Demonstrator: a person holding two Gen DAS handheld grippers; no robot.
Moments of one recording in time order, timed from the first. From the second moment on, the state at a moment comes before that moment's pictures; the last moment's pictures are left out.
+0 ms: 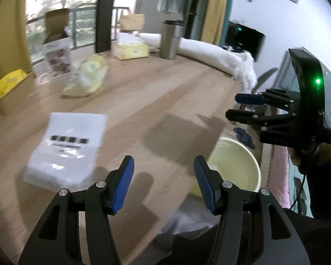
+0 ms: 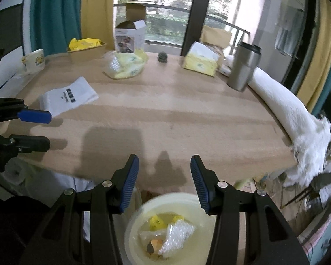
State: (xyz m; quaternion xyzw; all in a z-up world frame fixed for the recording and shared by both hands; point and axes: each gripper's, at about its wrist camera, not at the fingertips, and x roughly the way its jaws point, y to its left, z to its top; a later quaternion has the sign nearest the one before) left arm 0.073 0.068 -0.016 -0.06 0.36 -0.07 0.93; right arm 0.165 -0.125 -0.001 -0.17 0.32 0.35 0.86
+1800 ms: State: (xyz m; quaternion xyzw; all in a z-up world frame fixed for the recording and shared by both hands) left arm 0.077 0.223 -0.044 -0.14 0.44 0.08 0.88; right arm 0.304 0.122 0.006 -0.13 0.36 0.43 0.82
